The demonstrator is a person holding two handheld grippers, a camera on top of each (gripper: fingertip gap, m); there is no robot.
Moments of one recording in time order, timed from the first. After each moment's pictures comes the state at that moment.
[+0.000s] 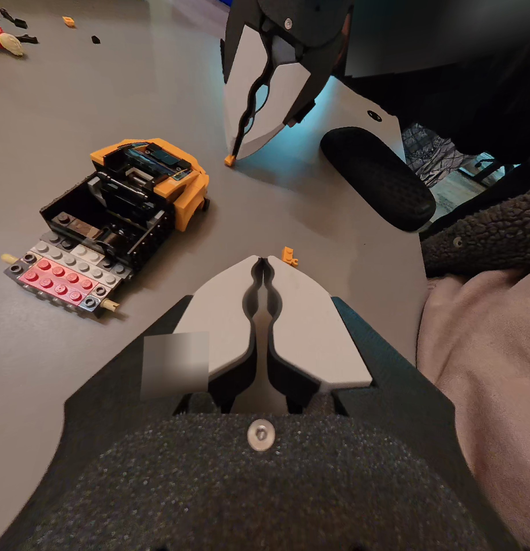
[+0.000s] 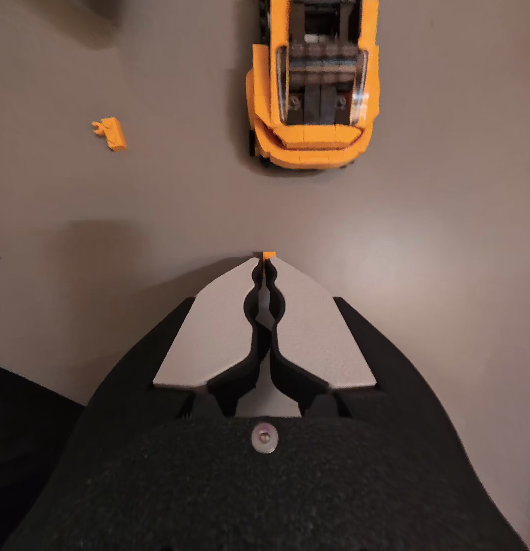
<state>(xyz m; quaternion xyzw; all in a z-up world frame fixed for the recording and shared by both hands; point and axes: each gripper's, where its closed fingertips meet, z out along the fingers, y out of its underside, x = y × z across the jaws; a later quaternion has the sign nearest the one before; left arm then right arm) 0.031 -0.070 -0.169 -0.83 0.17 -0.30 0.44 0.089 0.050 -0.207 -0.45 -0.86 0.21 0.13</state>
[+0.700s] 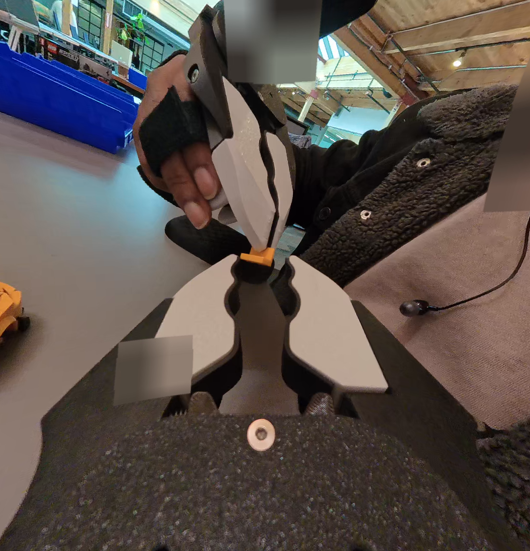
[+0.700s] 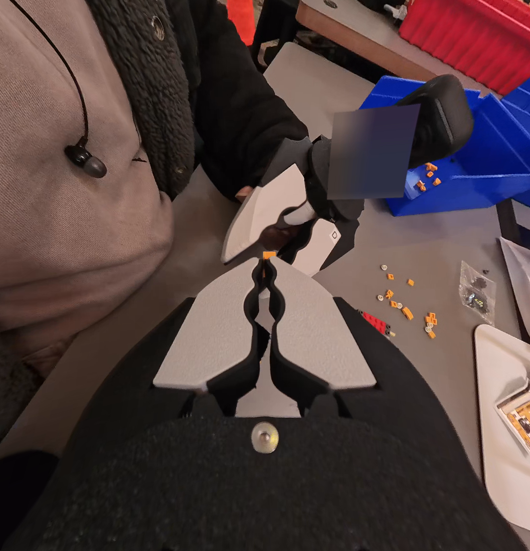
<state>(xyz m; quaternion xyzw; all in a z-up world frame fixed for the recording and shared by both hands) 0.093 -0.117 -0.087 -0.64 0.25 -0.53 0.50 0.059 -0.117 -0.084 -0.18 -0.85 0.43 0.23</state>
